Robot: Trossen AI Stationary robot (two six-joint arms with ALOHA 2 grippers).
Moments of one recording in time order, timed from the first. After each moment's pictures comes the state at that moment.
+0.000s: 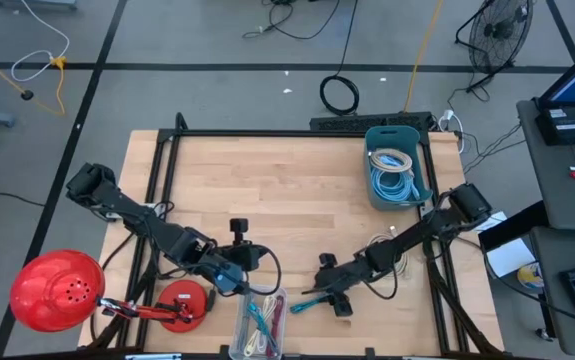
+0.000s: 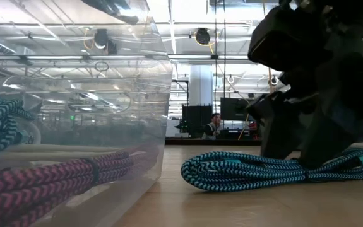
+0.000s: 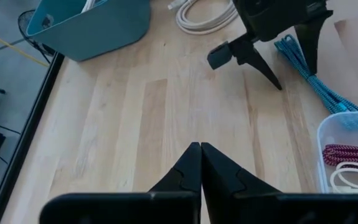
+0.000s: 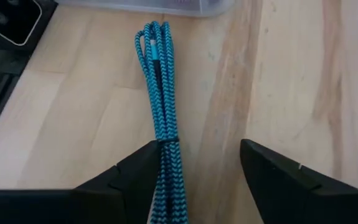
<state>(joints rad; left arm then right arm) -0.53 1.51 1.15 -0.49 -0.63 -0.16 0.48 1.82 0.82 0.19 -0.03 0.34</state>
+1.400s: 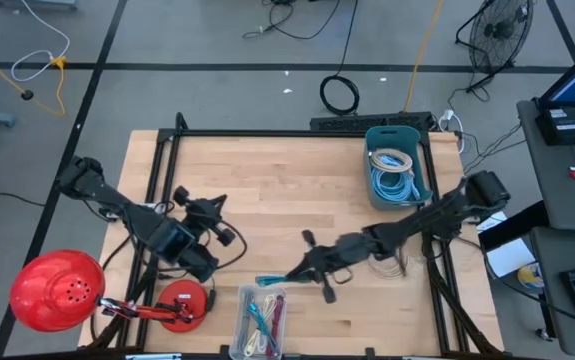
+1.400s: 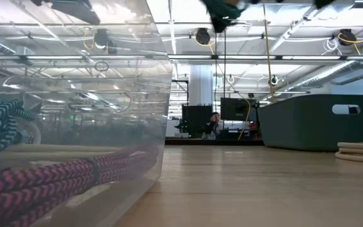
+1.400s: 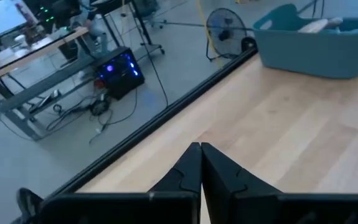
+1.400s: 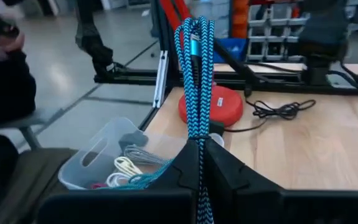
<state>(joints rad) -0.56 1.38 1.16 -1.25 -1.21 -1.19 0.37 1.61 0.91 0.50 0.00 0.14</state>
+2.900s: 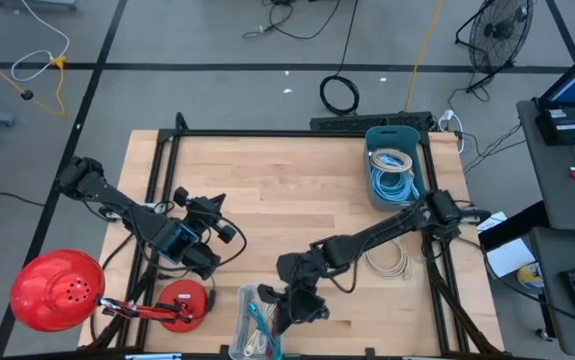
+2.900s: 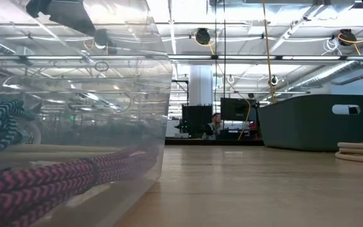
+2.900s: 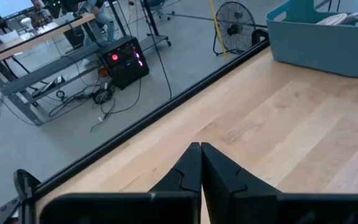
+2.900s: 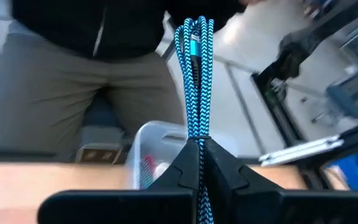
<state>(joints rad) -0.53 1.38 1.10 -1.27 -1.19 -1.30 0.35 2.01 1.55 -0.04 -0.69 -0.89</state>
